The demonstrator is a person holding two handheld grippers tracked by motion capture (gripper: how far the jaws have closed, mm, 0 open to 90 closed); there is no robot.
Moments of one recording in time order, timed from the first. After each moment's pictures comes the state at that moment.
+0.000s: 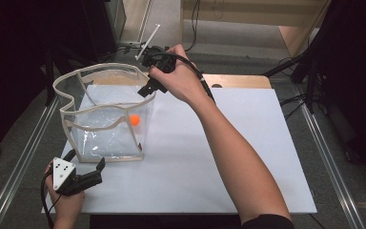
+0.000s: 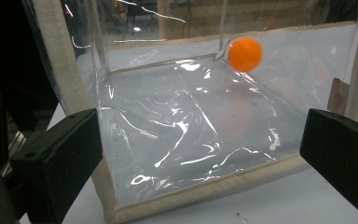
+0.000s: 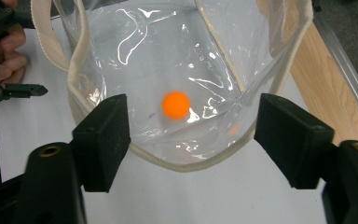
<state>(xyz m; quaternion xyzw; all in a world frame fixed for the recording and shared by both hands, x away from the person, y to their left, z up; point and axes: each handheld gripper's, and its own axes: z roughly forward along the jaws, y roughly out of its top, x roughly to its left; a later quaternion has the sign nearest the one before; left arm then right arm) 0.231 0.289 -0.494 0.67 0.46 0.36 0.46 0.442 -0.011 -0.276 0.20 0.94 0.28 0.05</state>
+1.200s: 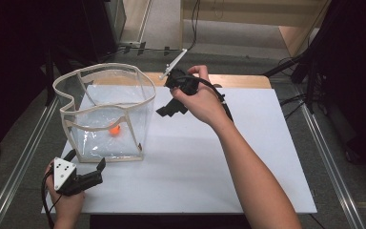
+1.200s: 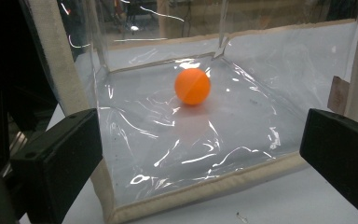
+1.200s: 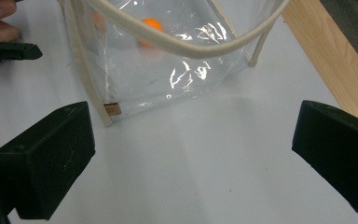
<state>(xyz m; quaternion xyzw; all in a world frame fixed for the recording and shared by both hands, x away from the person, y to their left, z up) 0.231 0.287 -0.495 0.67 0.46 0.37 0.46 0.404 -0.059 -0.318 0.22 0.93 0.30 0.06</state>
